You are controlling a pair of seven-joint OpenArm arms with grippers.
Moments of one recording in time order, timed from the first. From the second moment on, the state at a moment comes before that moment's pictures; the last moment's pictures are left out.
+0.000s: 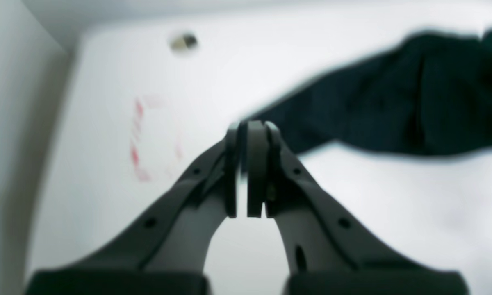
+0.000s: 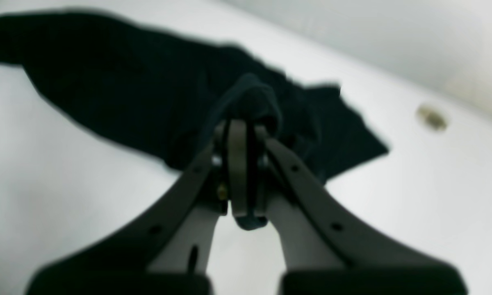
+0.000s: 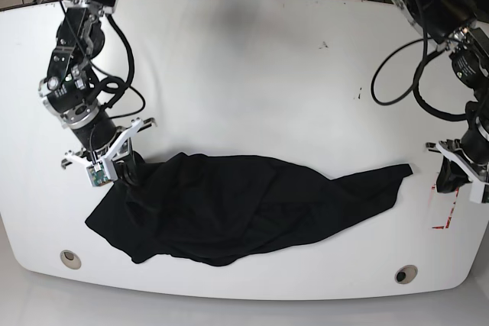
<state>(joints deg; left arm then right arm) -12.1 -16.6 -35.1 107.6 -34.3 -34.3 73.7 -0.3 14.2 16.4 110.5 19.9 31.8 -45.4</state>
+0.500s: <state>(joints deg) -1.6 -16.0 -34.6 96.4 -33.3 -34.2 65.9 -11.0 10.7 17.1 110.5 19.7 31.6 -39.3</state>
